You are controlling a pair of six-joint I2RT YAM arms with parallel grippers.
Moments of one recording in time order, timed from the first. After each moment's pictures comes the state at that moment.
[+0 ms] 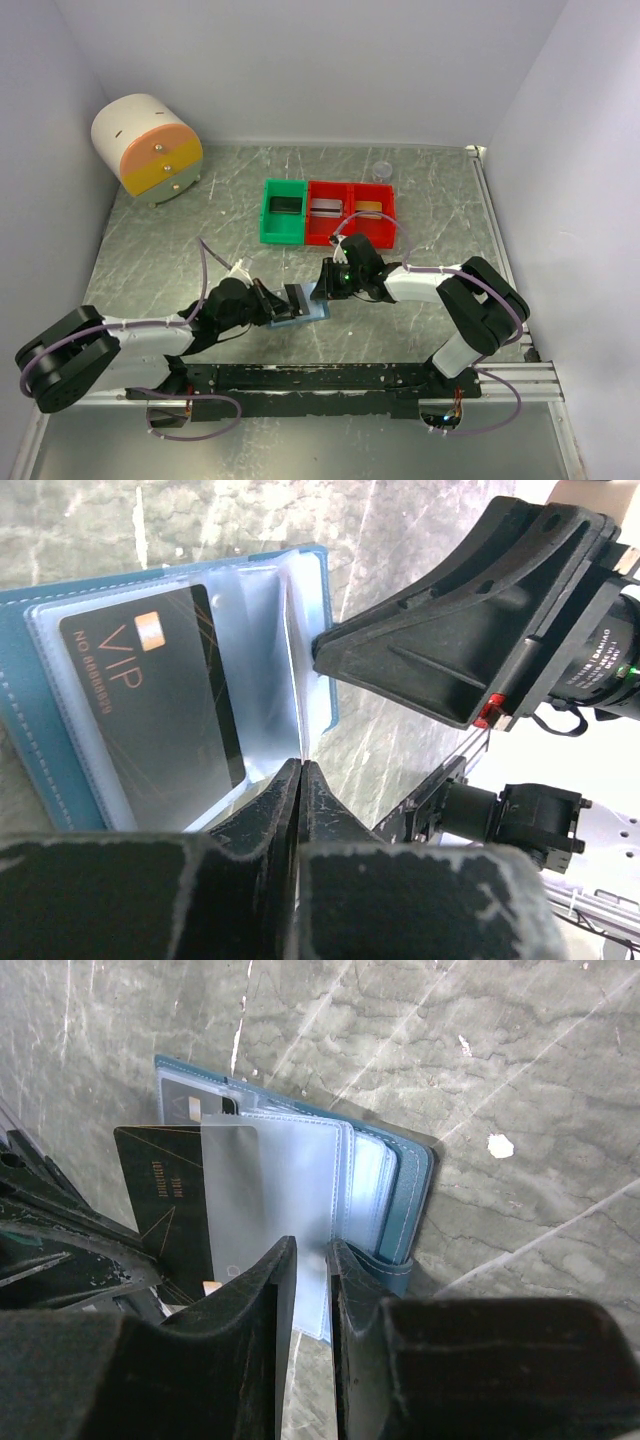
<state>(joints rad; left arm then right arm) -0.86 1.20 0.17 0.57 0.03 -1.21 0.68 1.59 0.62 0.17 -0.38 0.63</state>
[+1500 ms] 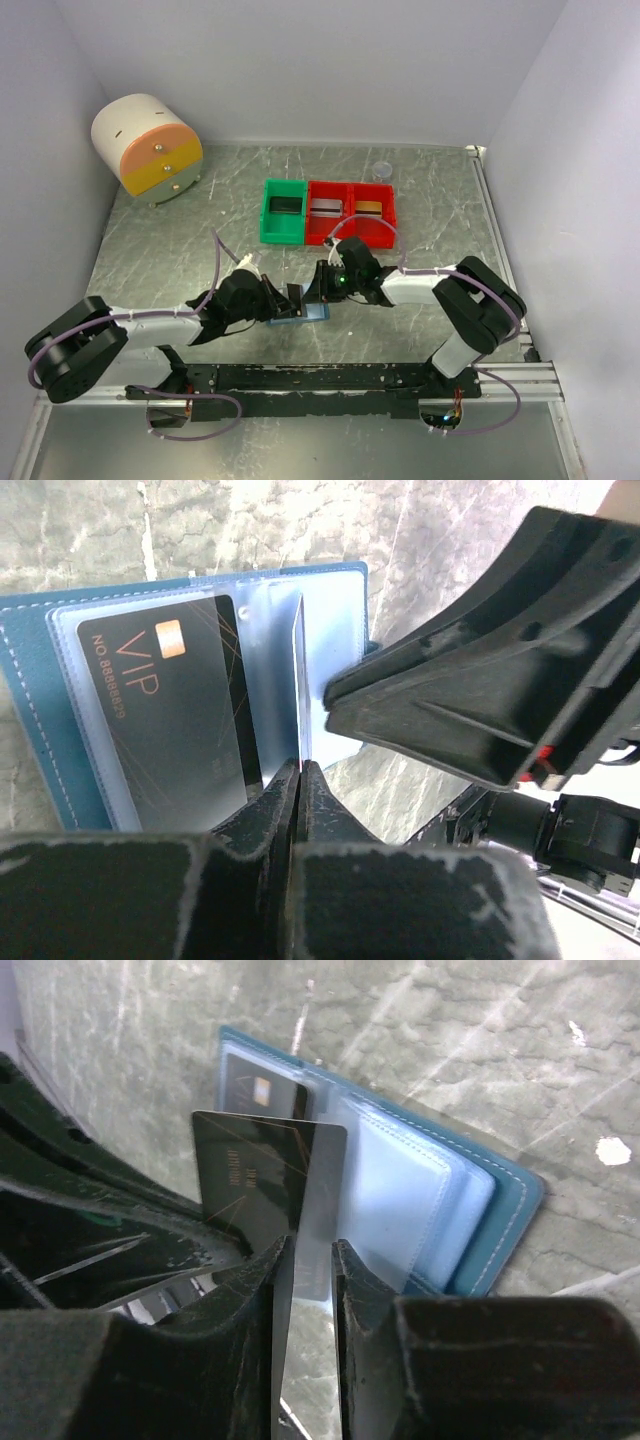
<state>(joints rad) -0.86 1.26 0.28 0.41 0.01 -1.11 0.73 1.62 0.60 0.27 -0.43 0.72</state>
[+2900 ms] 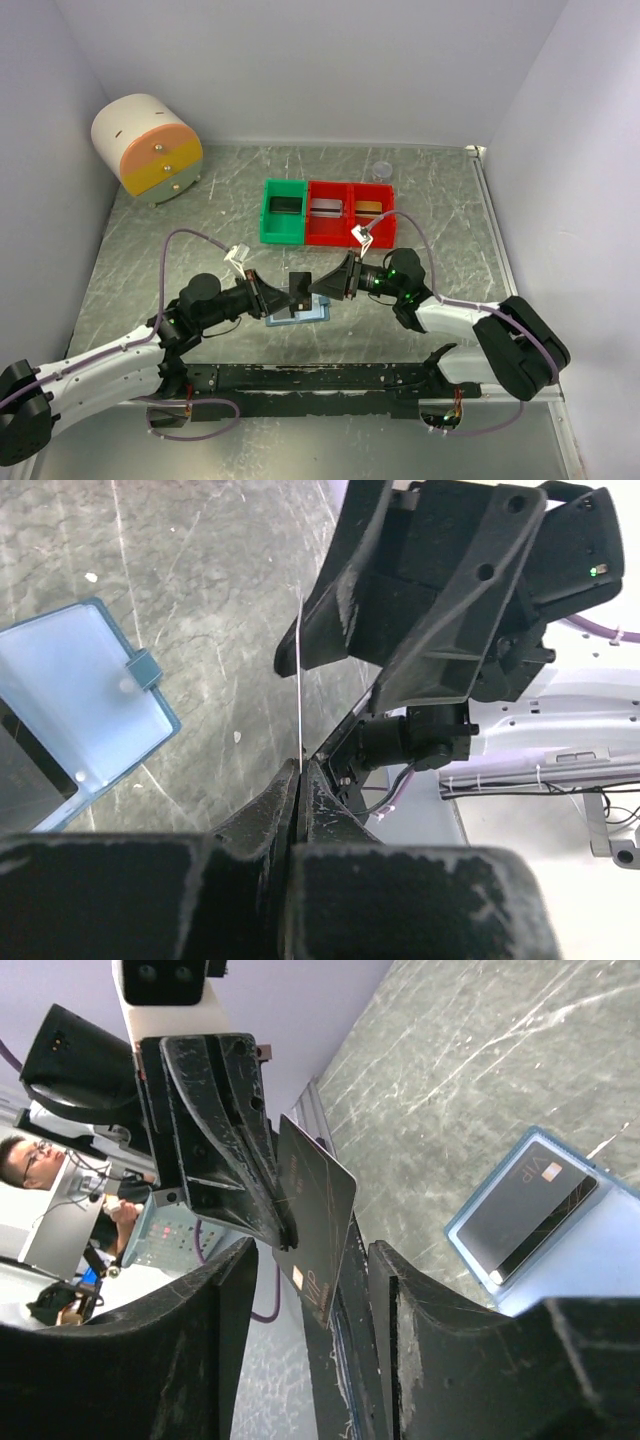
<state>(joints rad) -0.86 0.76 0.26 0.32 0.18 -0.97 0.60 1.27 0.30 0.96 -0.74 0.95</state>
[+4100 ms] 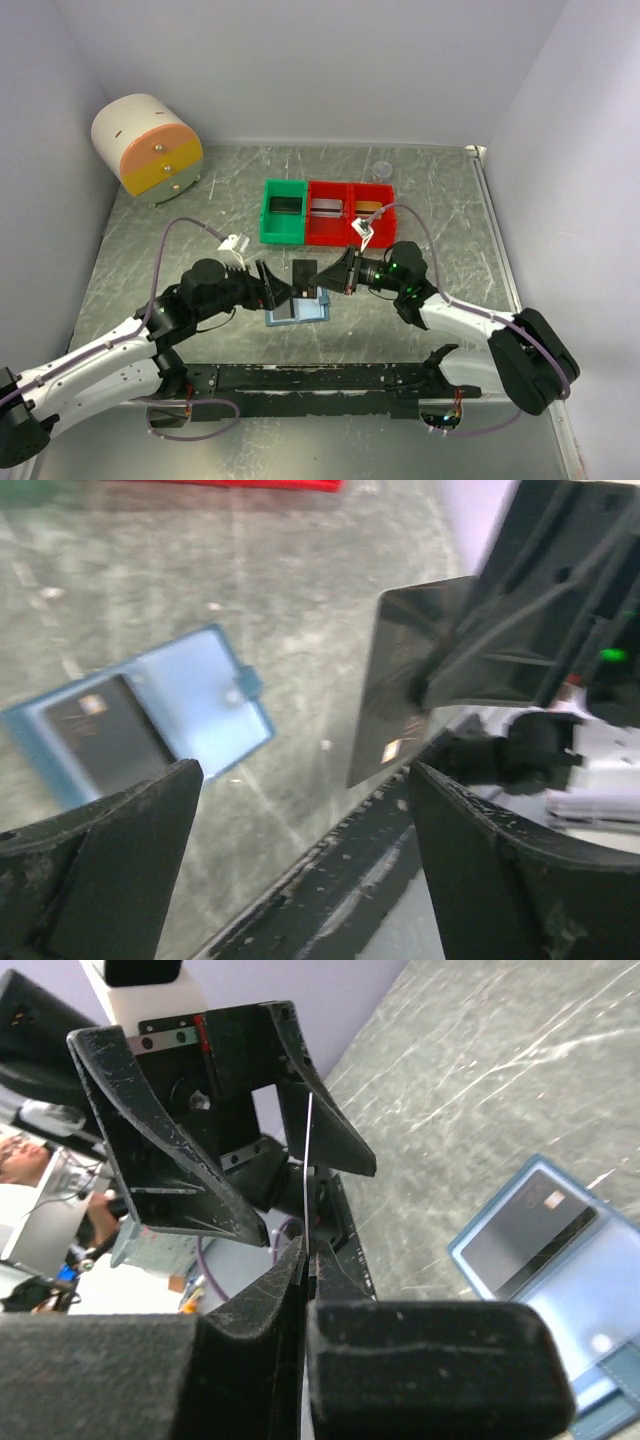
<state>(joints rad) -0.86 0.74 0.44 0.00 0.07 -0.82 0.61 1.22 0.34 0.87 -0.76 0.93</state>
